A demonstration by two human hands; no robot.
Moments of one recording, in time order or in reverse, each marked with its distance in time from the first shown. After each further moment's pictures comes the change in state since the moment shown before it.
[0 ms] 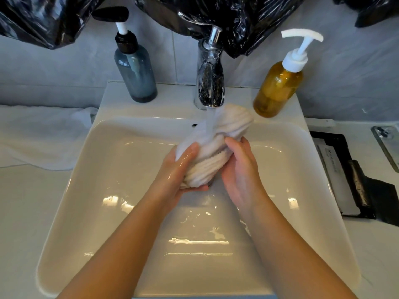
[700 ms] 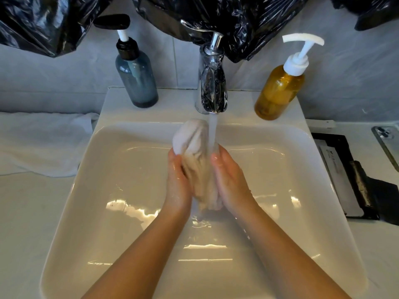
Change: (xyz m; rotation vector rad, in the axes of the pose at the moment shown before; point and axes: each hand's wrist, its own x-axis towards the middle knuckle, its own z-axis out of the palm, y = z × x) left_hand 0.005 -0.014 0.016 -0.151 0.275 0.115; right_hand -0.013 0.022 -0.006 -0.859 -0.136 -0.244
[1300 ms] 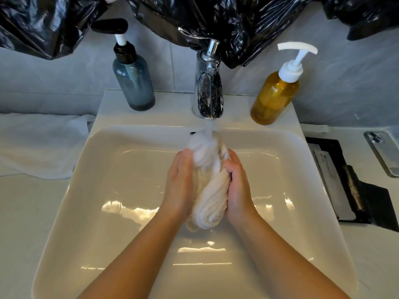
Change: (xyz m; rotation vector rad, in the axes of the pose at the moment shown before) left_hand -0.002 0.003 0.008 0.076 -0.057 0.025; right_hand 0.001 0.001 -0.004 0.543 0.124 0.200
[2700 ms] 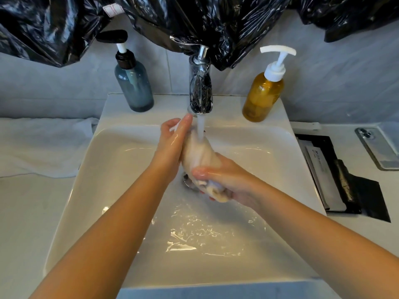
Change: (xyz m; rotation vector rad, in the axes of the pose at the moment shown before) left_hand 0.032 0.051 0.004 0.161 -0.014 -0.059; right_hand -0.011 -0.054 -0.005 -0.504 -0.388 0.374
